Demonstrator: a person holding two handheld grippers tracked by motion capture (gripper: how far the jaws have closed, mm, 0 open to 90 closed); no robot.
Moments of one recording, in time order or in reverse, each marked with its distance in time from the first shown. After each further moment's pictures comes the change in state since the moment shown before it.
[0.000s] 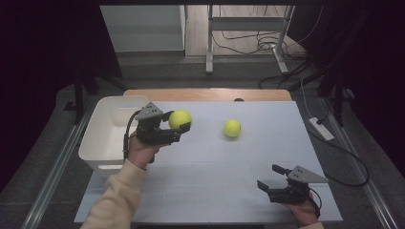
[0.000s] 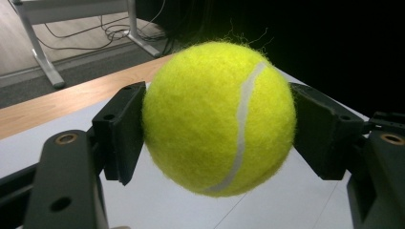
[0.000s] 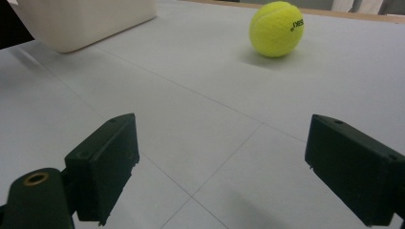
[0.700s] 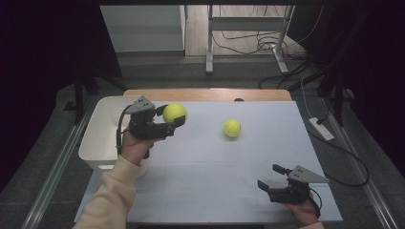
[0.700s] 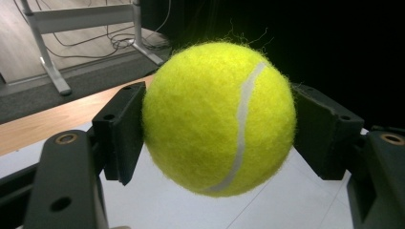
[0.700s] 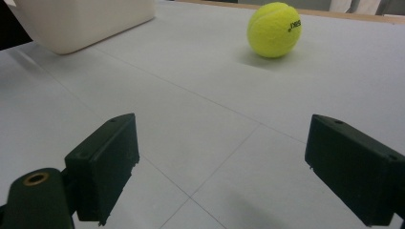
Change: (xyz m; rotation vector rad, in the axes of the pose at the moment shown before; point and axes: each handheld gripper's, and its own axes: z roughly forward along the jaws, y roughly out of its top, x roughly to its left) left arm 0.008 0.014 -0.016 -0.030 0.012 -0.010; right arm -0.001 0.000 0.000 -0.004 -0.007 0.003
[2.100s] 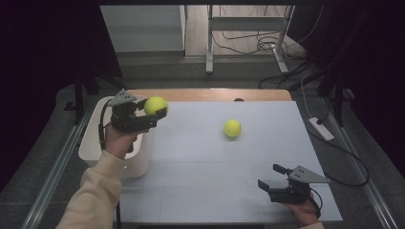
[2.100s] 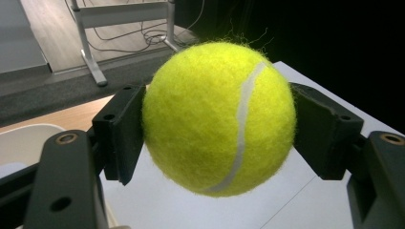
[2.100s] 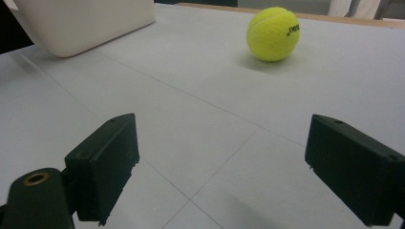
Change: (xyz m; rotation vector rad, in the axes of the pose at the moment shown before) left arm 0.038 0.002 -0.023 0.008 0.116 -0.041; right arm 0.000 0.000 -0.001 -0.014 0.001 0.000
